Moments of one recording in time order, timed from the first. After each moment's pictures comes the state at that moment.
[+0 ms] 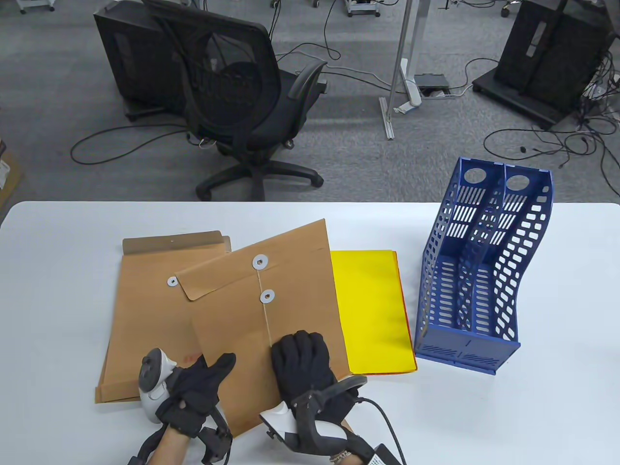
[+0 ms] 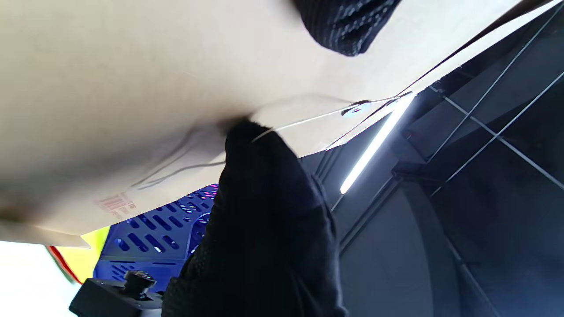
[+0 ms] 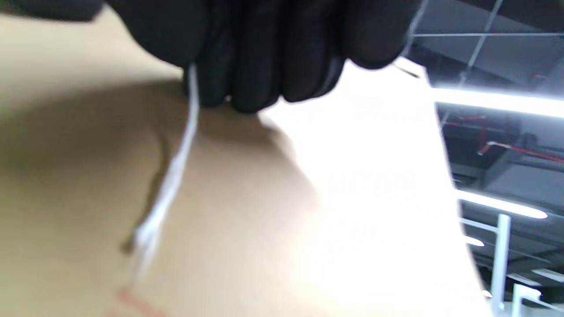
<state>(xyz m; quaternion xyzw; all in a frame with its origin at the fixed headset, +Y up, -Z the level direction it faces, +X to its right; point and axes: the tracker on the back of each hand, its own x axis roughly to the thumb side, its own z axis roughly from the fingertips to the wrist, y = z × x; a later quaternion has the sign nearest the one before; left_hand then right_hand) -0.228 -0.752 -0.279 -0.10 -0.21 0.76 0.61 -0.028 -0.685 -0.229 -0.25 0.37 -0.89 0.11</state>
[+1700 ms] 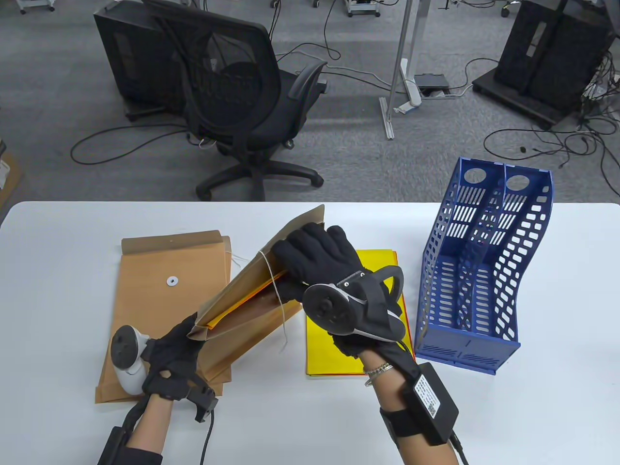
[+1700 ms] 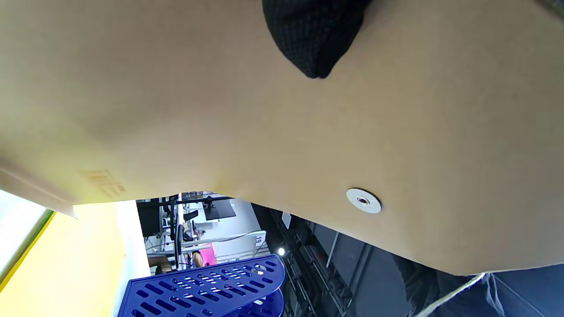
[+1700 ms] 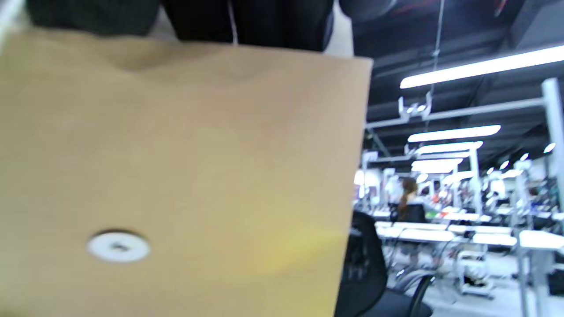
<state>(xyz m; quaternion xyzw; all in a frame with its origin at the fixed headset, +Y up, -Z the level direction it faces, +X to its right) -0.277 -0.735 -0.322 0.04 -0.19 0.71 0.68 0.026 -0.507 -0.308 -0.28 0.20 -0.94 -0.08</state>
